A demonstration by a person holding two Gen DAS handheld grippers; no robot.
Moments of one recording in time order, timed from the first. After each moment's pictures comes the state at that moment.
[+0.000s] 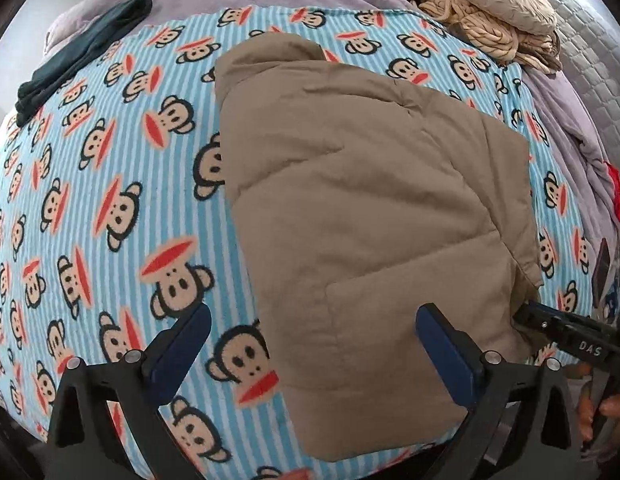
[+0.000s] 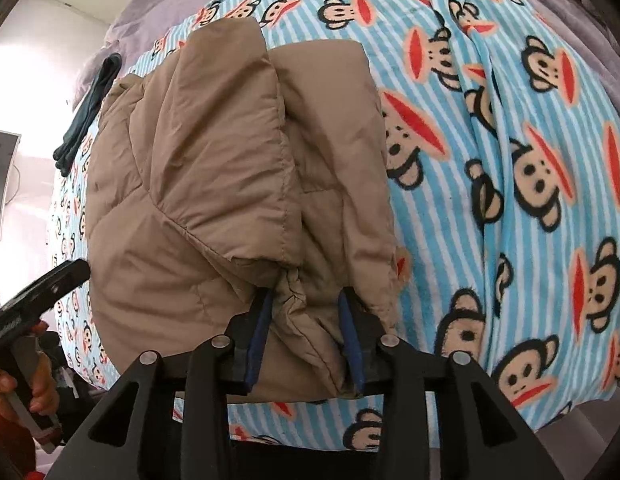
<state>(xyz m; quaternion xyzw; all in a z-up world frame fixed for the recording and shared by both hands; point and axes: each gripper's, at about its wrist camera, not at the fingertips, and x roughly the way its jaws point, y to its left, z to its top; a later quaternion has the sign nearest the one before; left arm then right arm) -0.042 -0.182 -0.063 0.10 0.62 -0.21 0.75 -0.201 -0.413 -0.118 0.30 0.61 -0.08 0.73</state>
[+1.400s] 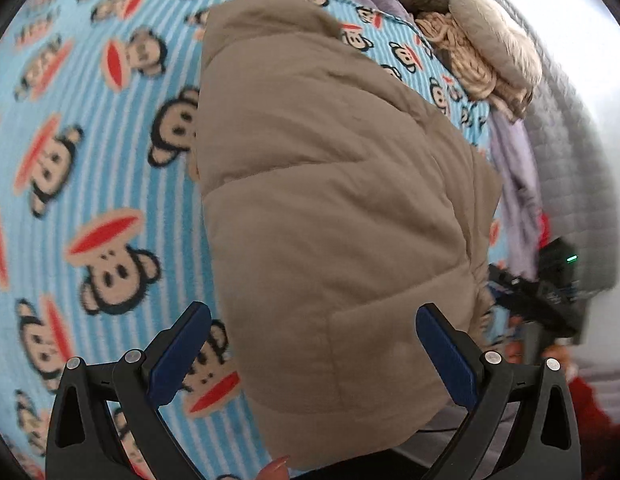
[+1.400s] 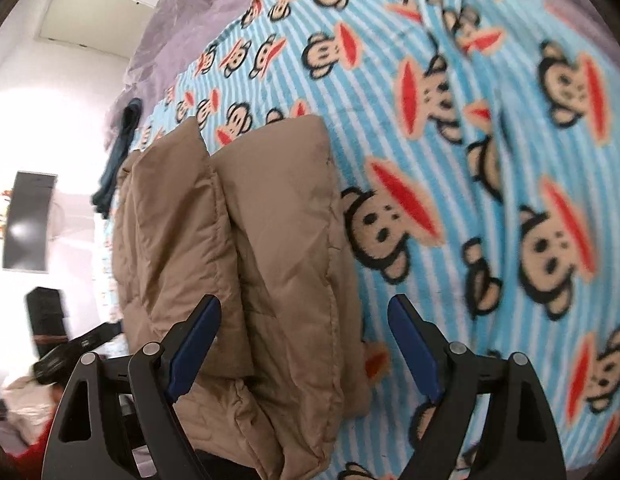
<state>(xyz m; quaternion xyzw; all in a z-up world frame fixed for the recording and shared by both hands) 0.005 -0.134 -0.106 -0.10 0.68 -0.30 0.66 -0.169 -0.499 -0.141 0.40 0.56 -0.01 0.72</state>
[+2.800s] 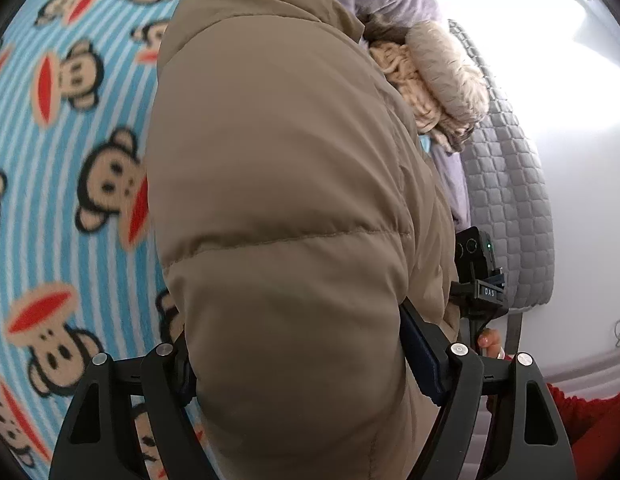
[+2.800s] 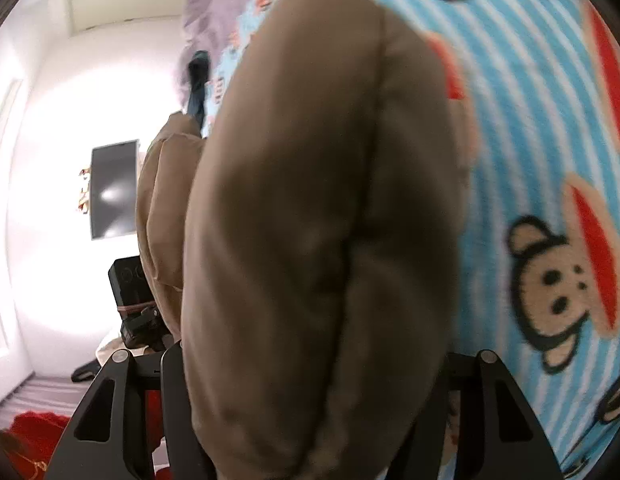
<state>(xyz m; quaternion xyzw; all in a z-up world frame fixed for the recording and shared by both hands) 0.058 -0.152 -0.111 -0.20 0.63 -0.39 0.64 -0.052 -0.457 -0.188 0.49 0.57 0.18 0.63</state>
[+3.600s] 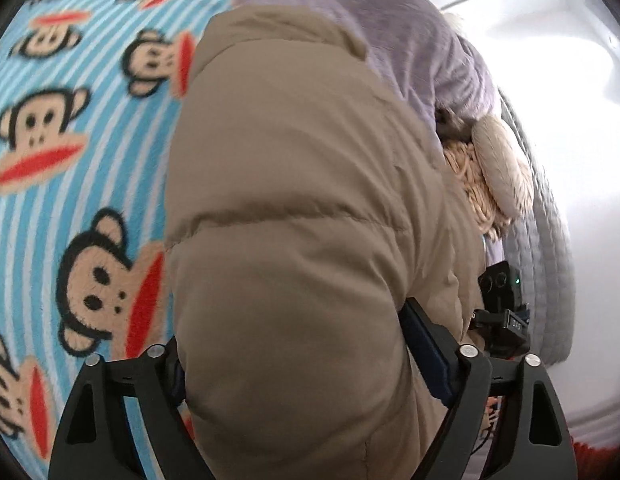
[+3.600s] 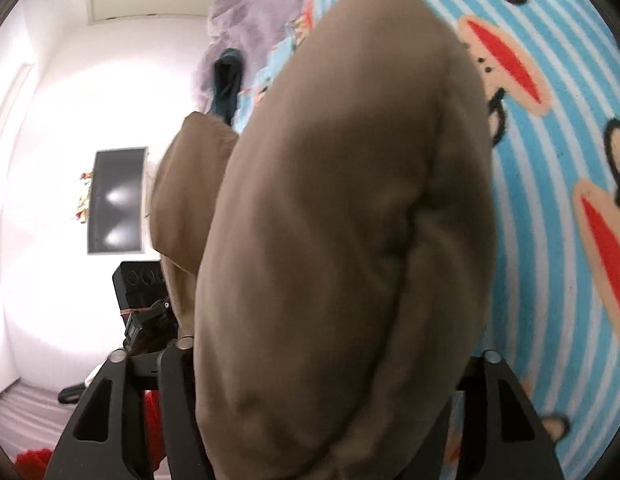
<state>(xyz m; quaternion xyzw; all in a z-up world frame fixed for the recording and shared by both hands) 0.260 -0.012 -0.156 -0.22 0.61 -0.32 0.70 0.180 -0.318 -0.221 0.48 0.54 0.18 0.67</state>
